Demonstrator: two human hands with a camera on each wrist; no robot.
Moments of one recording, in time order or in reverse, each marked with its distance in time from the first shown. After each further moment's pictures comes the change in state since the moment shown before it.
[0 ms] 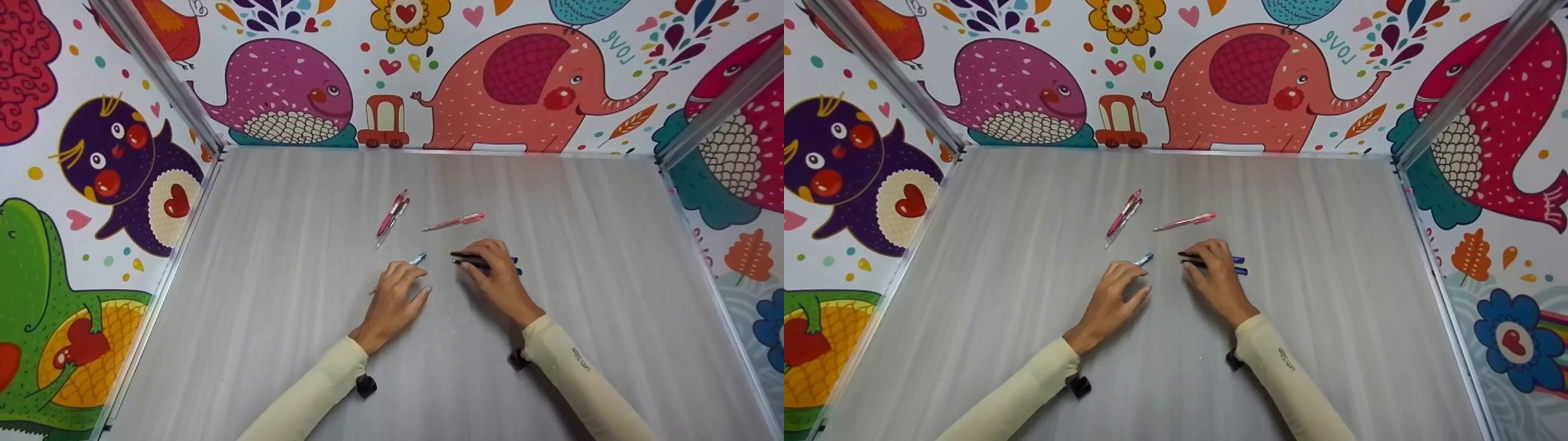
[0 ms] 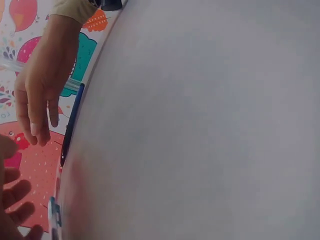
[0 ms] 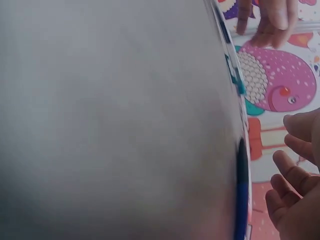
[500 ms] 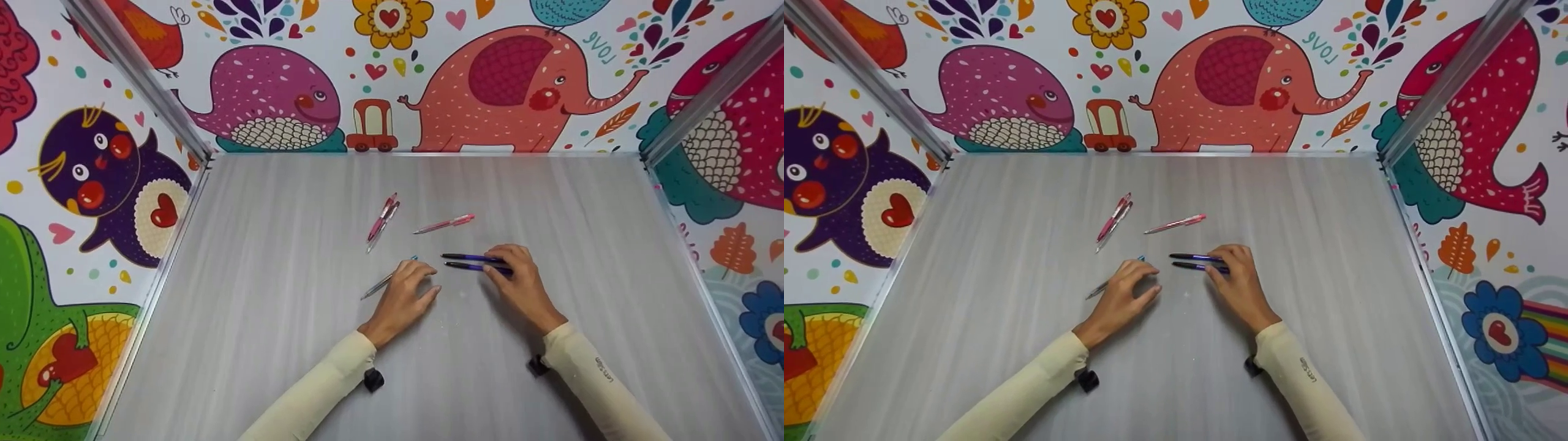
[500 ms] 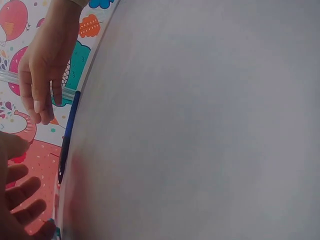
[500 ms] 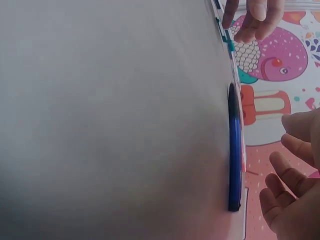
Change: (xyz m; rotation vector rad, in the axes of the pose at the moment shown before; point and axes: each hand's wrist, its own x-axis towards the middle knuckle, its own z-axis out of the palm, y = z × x) left_hand 0.023 0.004 0.024 -0.095 -0.106 0.027; right_hand -0.020 0.015 -0.042 -0.011 0.064 0.104
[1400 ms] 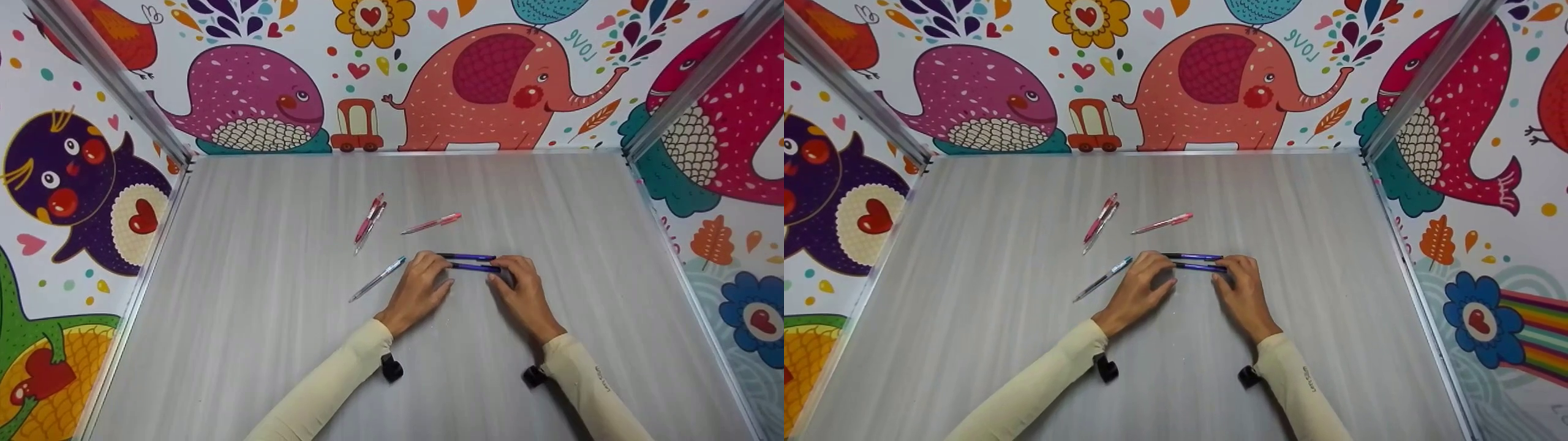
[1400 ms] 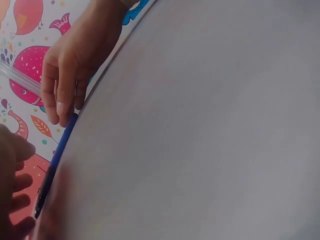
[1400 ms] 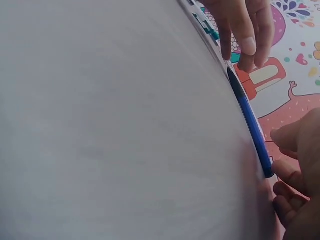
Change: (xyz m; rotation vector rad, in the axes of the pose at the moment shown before) left_hand 0.029 0.001 0.045 0.062 0.007 0.110; right_hand -0.033 0.029 -0.008 -0.025 0.106 0.058
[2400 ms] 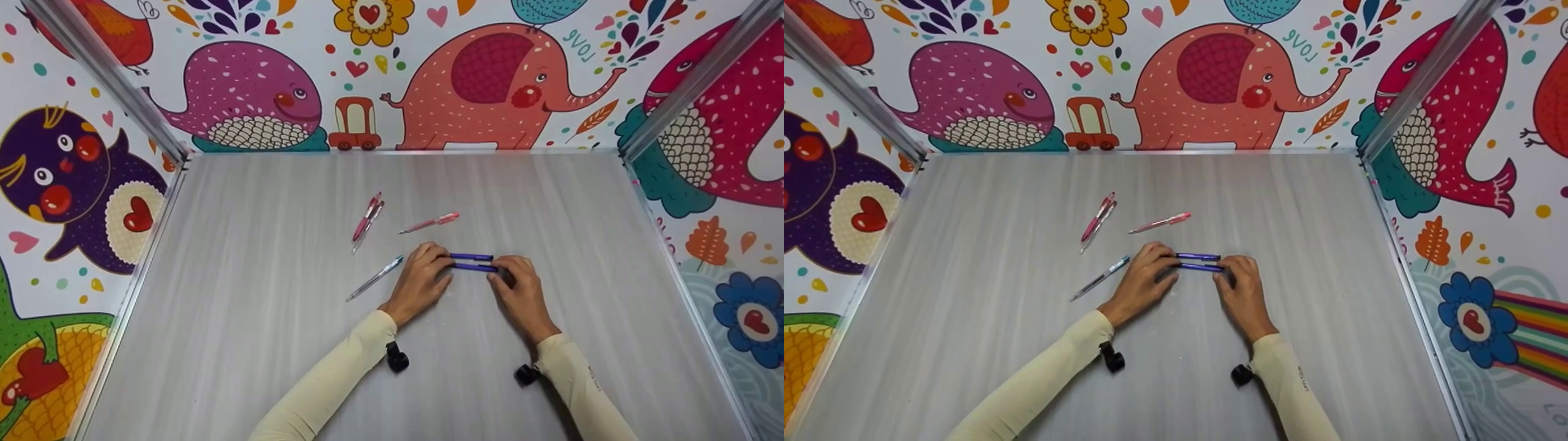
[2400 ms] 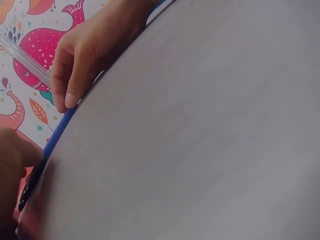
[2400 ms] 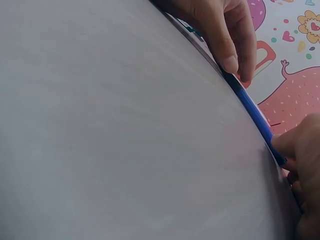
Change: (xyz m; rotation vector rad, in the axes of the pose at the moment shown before) left_hand 0.012 -0.010 0.013 0.074 -0.066 -0.008; right_hand -0.003 0.013 0.002 -0.047 0.030 -0.031
